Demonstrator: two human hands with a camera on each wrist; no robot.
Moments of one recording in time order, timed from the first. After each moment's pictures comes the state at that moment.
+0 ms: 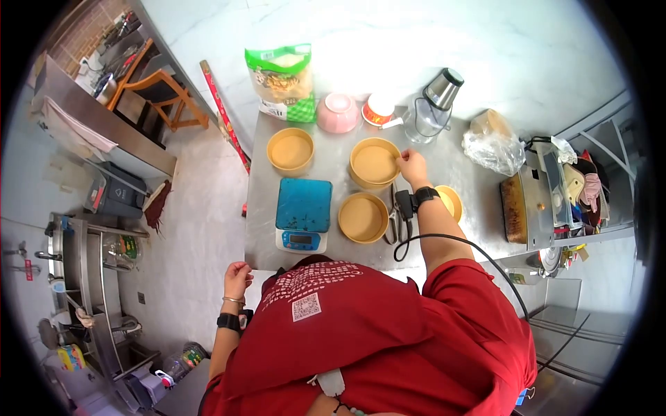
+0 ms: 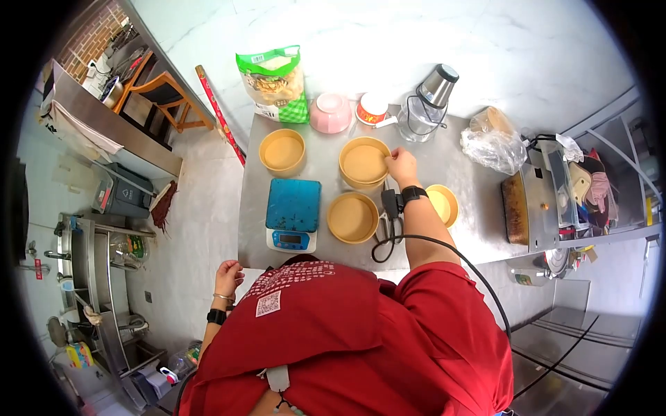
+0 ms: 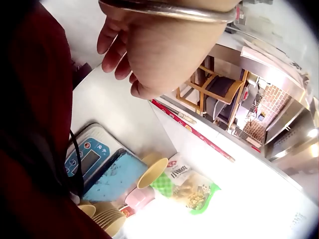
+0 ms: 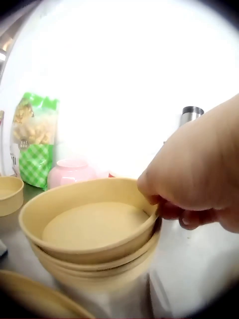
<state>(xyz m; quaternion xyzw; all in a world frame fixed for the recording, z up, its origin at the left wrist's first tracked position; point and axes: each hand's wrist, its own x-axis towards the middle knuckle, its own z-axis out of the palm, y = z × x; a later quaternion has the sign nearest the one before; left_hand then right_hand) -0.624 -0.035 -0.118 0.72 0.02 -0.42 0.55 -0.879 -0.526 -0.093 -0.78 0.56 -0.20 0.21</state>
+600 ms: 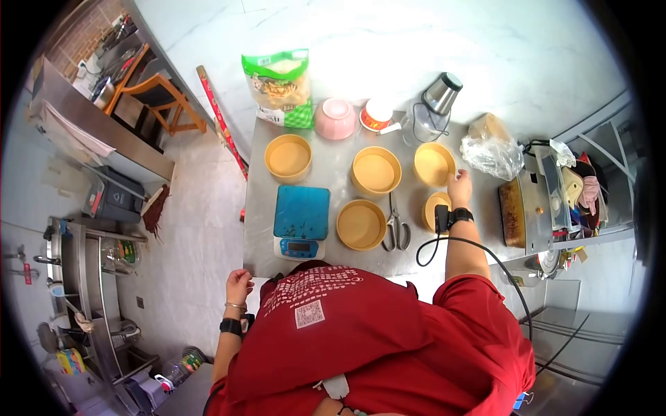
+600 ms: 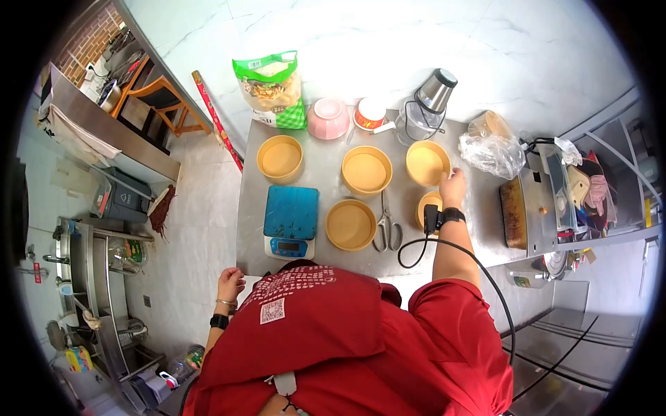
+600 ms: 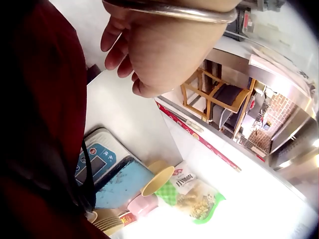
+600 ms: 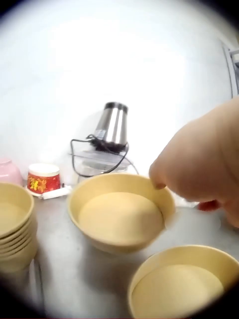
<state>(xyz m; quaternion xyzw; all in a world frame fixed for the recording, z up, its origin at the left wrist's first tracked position) -0.624 -0.034 -0.140 0.73 0.03 -0.42 0.54 -1.000 -0.551 -0.075 -0.68 0.68 -0.28 0.03</state>
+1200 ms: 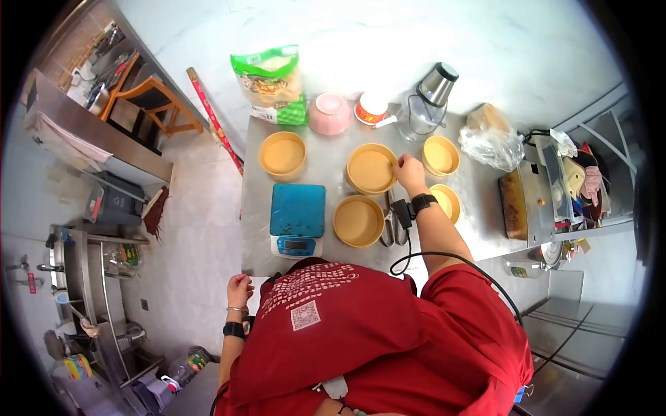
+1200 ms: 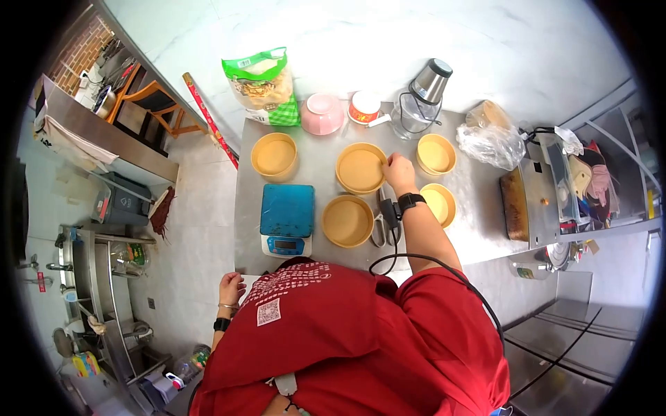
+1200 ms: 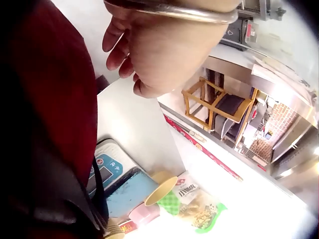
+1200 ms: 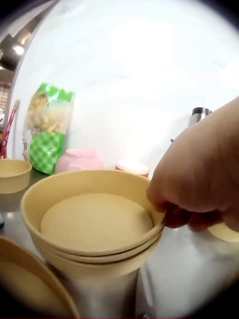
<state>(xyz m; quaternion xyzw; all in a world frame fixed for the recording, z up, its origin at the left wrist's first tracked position) -0.632 -0.024 -0.152 0.74 0.05 -0.42 0.53 -0.889 -0.515 -0.089 -0.80 0.54 -0.18 0.18</state>
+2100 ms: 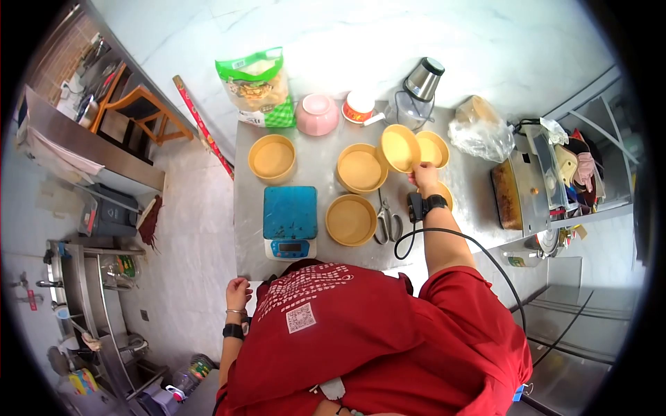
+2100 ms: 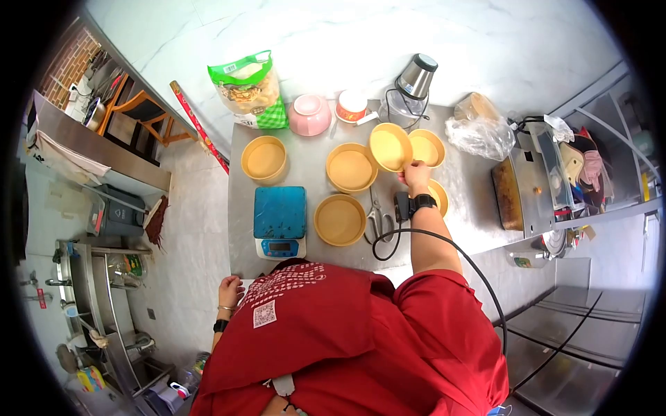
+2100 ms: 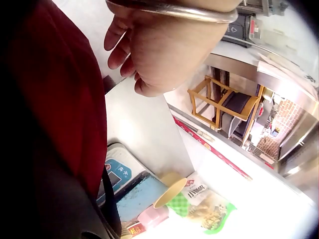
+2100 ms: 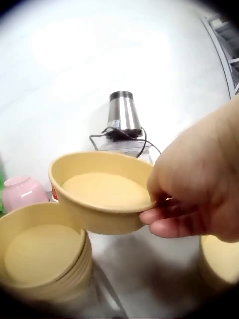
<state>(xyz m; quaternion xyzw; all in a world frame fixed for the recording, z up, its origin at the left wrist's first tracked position) -0.626 -0.027 -0.165 0.75 0.03 -0.43 0.50 -0.949 -0.533 -0.096 -0.47 0.66 -0.32 0.49</state>
